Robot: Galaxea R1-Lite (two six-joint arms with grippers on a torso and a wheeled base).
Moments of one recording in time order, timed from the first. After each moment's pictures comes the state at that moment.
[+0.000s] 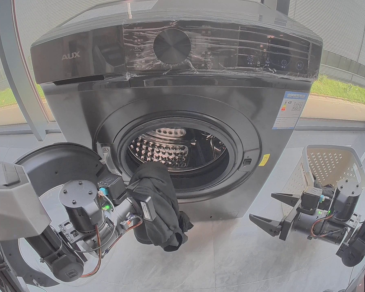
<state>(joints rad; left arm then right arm) -0.65 1.95 -0.35 -1.55 0.21 -0.15 0.43 1.84 -0.09 -1.54 0.29 0.06</state>
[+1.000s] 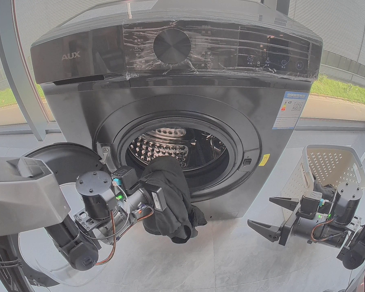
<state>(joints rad) -0.61 2.06 -0.49 -1.55 0.09 -0.17 0.47 1.83 -0.07 -1.54 0.29 0.06</state>
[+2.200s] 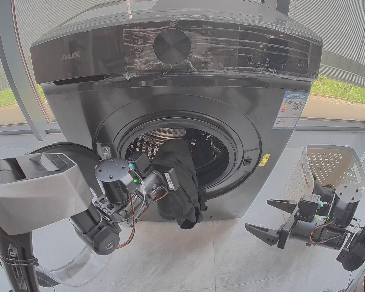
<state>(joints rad) -0.59 2.20 -0.74 -1.55 0.10 -0.22 0.49 1.83 -0.06 -1.54 0.29 0.06</state>
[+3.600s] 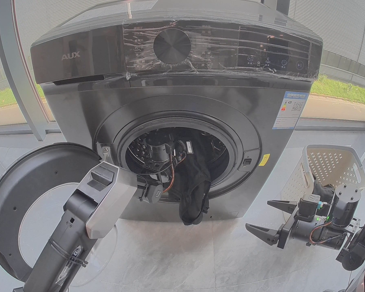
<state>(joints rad) -0.49 2.80 -1.99 -0.97 0.13 -0.13 0.48 1.84 -0.06 -1.54 0.29 0.06</state>
